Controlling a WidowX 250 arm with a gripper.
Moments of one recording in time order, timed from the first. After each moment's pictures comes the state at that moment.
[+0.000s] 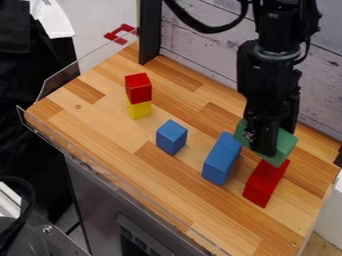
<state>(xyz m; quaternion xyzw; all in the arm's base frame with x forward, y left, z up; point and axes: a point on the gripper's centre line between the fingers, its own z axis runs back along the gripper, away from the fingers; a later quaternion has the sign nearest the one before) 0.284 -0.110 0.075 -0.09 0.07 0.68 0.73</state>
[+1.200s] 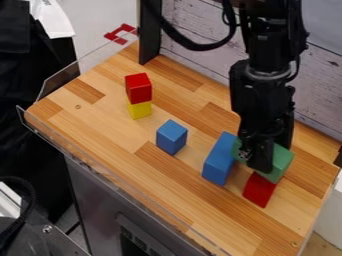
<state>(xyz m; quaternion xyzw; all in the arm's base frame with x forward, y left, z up) 0.275 -0.109 0.060 -0.11 0.09 0.69 0.71</state>
